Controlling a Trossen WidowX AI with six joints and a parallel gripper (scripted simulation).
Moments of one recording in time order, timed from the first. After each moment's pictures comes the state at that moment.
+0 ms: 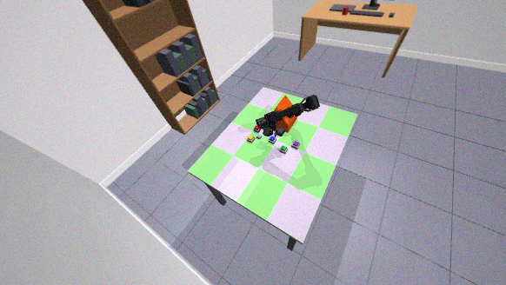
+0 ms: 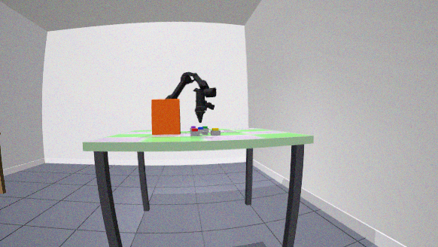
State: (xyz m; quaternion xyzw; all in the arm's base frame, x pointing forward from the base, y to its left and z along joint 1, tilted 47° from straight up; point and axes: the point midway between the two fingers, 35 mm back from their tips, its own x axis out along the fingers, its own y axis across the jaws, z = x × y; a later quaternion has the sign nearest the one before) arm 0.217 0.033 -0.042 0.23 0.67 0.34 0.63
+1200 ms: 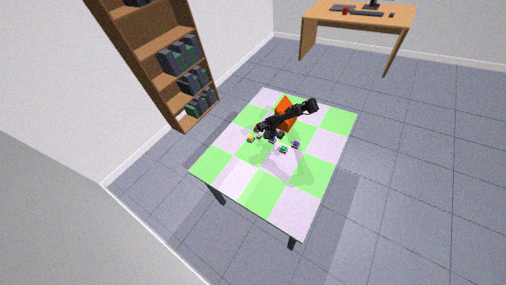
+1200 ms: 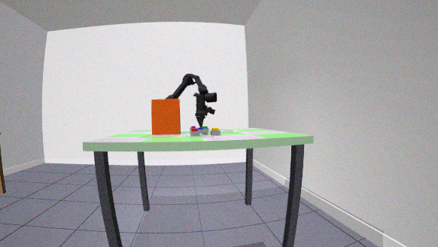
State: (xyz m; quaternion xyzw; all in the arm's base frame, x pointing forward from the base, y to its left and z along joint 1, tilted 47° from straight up) arm 0.217 0.056 -0.064 0.23 0.66 0.33 0.63
